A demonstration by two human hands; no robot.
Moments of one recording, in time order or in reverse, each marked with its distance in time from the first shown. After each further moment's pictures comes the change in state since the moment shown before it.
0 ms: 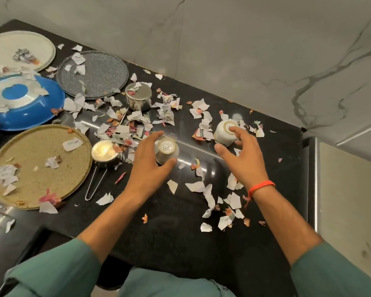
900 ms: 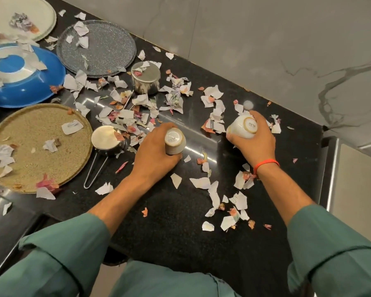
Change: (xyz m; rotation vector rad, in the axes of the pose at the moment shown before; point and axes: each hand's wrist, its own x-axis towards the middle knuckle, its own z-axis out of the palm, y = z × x) left_hand 0.029 -0.022 0.017 0.180 0.031 0.071; right_hand 0.066 0.037 0.016 0.028 0.015 0.113
